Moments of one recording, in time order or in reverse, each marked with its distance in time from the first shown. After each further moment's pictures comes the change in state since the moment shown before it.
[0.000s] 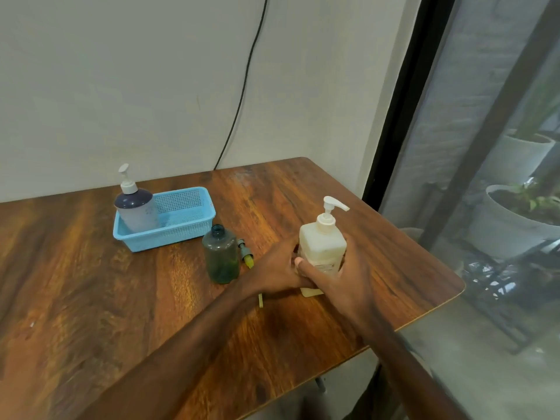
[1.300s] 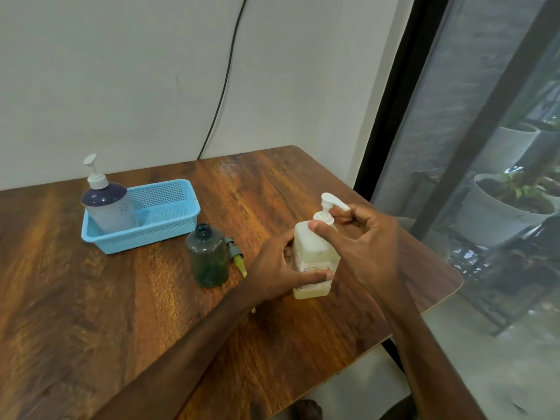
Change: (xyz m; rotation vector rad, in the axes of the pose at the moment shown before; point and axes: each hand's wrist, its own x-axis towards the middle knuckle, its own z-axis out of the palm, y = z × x) left_hand 0.004 -0.004 0.011 -0.149 0.182 0.040; right_hand 0.031 -0.043 -0.033 0.143 0.127 -0.136
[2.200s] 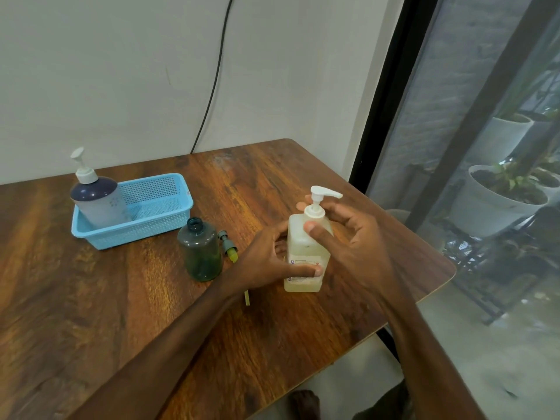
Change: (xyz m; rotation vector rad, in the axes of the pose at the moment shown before) left_hand 0.006 -0.001 -0.010 -0.124 -0.124 0.005; right_hand -0.004 0.007 -0.006 0.071 -0.305 -0.040
